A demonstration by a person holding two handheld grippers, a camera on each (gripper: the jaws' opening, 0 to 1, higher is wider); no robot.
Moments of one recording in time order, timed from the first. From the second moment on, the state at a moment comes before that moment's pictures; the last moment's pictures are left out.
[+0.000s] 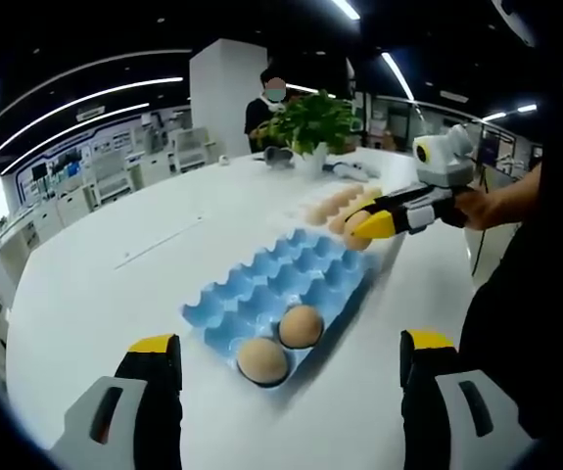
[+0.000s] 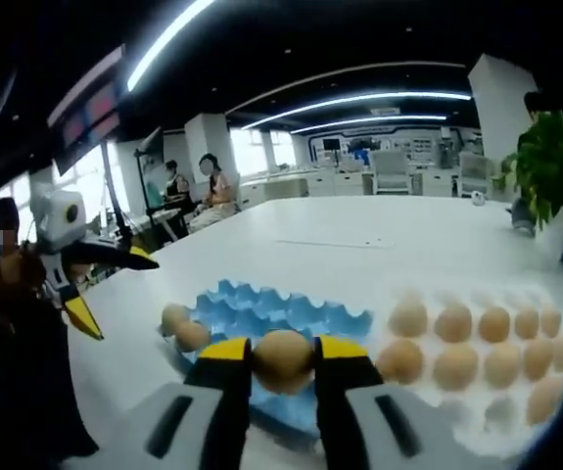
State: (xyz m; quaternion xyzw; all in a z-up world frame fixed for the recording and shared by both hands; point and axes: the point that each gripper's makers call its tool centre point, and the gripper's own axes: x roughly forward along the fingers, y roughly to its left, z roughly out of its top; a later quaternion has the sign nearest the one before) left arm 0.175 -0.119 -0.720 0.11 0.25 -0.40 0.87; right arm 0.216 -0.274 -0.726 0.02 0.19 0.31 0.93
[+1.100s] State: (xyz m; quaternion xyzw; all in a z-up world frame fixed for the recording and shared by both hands) left arm 0.178 -0.118 -0.722 0.10 0.25 -0.39 0.88; right arm 0.214 -0.194 -0.762 -0.05 0.21 0.42 0.88
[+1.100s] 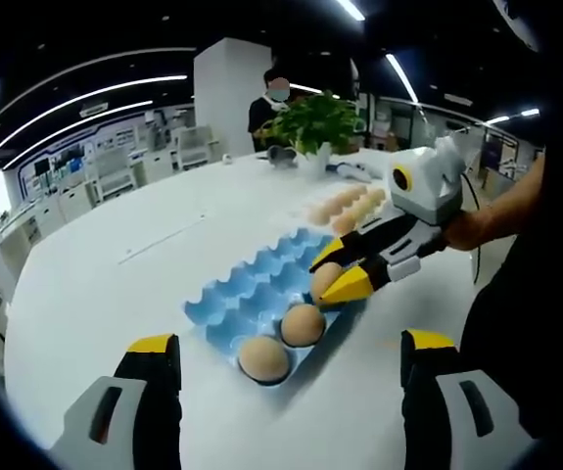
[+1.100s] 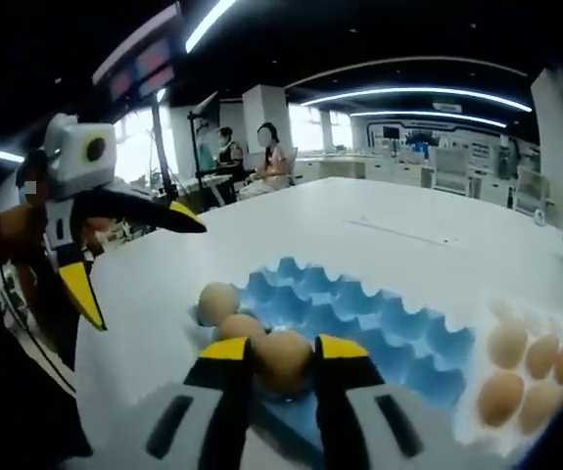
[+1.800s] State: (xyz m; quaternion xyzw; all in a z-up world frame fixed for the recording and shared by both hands) left arm 0.181 -0.119 -0.718 0.10 0.25 -0.40 0.88; right arm 0.213 -0.191 -0.772 -0.13 0.18 0.45 0.86
